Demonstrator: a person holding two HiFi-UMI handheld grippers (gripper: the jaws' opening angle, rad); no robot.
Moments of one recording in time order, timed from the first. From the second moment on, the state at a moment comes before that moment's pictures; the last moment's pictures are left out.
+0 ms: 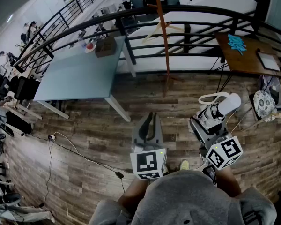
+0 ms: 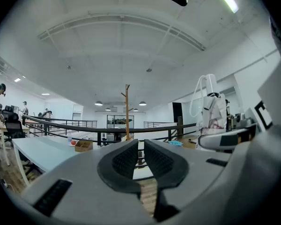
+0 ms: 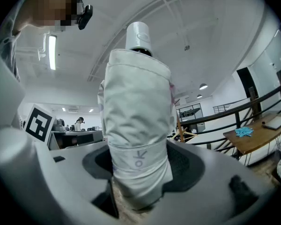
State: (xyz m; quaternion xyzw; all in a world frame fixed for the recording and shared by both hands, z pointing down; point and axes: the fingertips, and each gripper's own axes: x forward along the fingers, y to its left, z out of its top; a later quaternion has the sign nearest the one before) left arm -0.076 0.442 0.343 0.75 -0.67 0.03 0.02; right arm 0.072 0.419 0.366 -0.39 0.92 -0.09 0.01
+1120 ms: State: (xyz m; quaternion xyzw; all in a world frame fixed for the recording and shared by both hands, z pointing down) left arm -0.146 0.447 0.348 0.76 -0.65 0.02 0.02; right arm 0.016 0.421 0.364 -0.42 0.90 -0.09 0.01
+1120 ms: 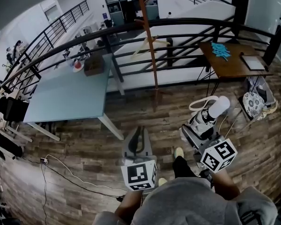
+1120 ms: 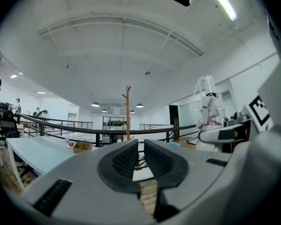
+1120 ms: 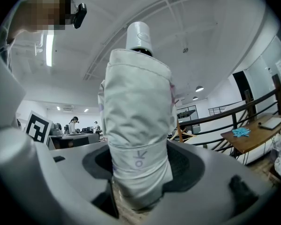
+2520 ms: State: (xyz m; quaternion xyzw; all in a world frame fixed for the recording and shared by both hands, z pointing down) left arm -0.094 0.215 0.367 0.78 -0.63 0.06 0.02; right arm 0.045 0.191 0.379 -0.41 0.91 -0.08 -0.02
